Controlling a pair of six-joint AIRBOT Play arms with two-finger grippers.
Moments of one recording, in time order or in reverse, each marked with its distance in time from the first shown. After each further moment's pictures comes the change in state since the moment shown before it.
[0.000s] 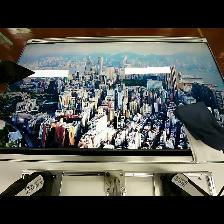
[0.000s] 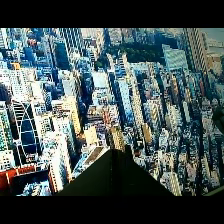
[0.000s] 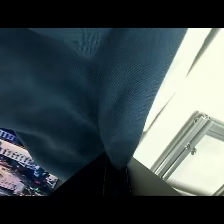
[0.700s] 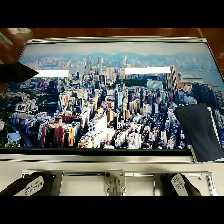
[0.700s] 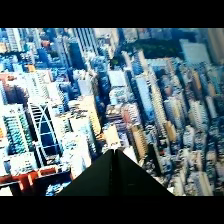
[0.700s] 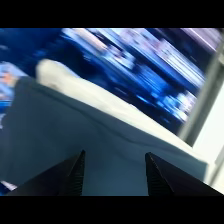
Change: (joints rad) left arm -0.116 -0.044 0.000 0.171 0.066 -0.008; right arm 0.127 0.232 0.051 -0.010 -0.412 -0.058
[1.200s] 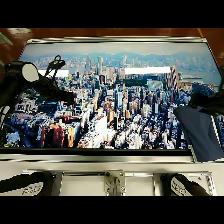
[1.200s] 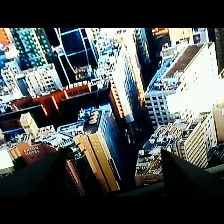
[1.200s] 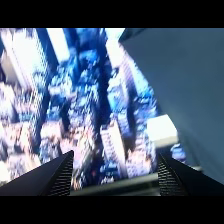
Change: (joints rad) left arm -0.428 -0.254 -0.001 0.520 -0.124 -0.237; right arm 0.508 -0.193 0.062 0.115 0.298 -0.149
